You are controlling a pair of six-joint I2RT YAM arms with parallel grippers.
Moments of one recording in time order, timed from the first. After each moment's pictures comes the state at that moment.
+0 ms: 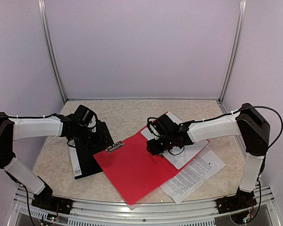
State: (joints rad) left arm -0.53 1.51 0.88 -0.39 0.27 -0.63; right arm 0.90 1.89 1.17 -0.19 0.10 0.36
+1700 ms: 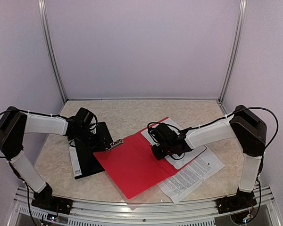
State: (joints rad) left arm -0.45 1.65 0.88 -0.29 0.41 -0.69; right arm 0.94 1.94 1.10 -0.14 0.28 0.26
